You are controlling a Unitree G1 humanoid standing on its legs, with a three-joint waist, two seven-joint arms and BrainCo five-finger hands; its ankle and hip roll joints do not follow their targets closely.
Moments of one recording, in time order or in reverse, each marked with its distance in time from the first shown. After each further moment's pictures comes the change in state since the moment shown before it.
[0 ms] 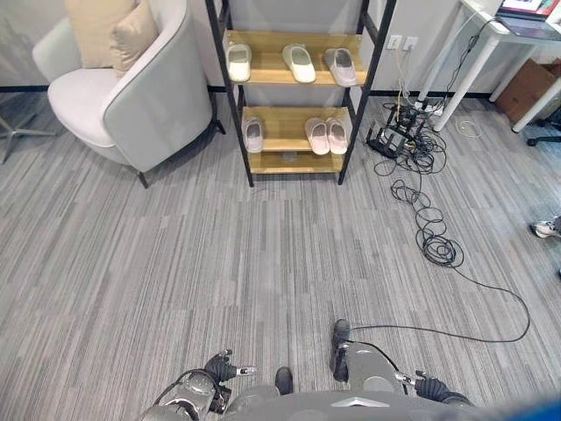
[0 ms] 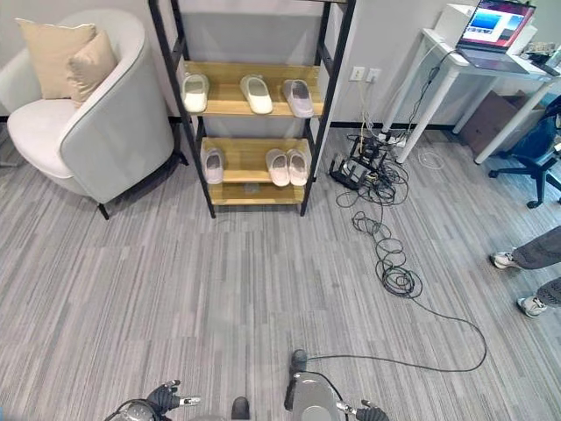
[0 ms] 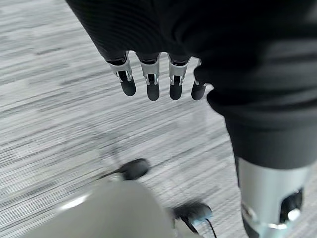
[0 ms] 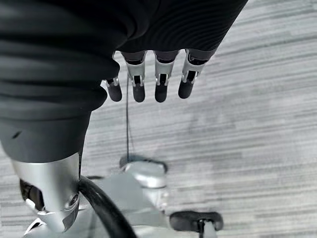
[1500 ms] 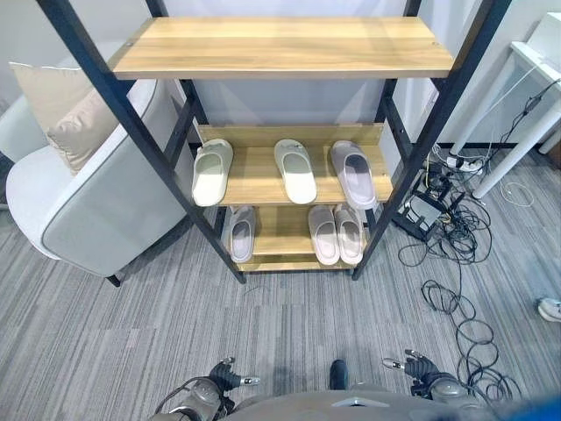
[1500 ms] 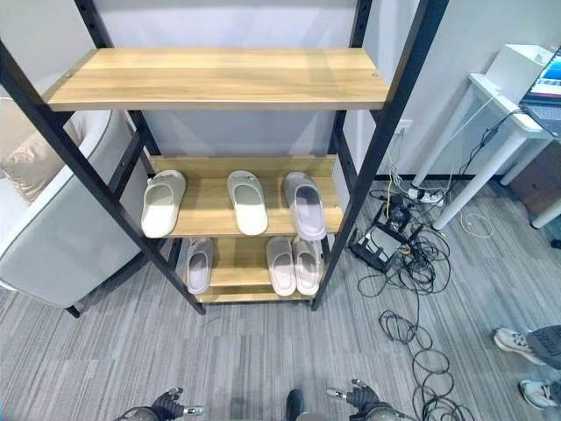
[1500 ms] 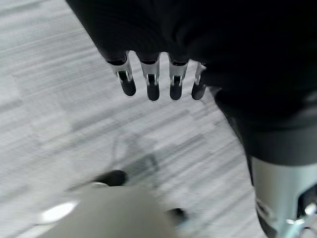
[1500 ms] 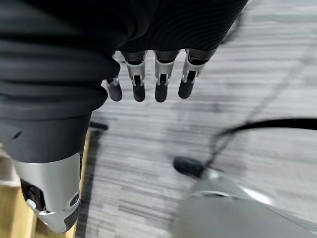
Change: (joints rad) left arm 0.003 -0.024 -0.036 -0.019 0.103 0.010 0.061; right arm -0.089 -0.019 0.136 -0.080 -0.077 -0.024 -0.040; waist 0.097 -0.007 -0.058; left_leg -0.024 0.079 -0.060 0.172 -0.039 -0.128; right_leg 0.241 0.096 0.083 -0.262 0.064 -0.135
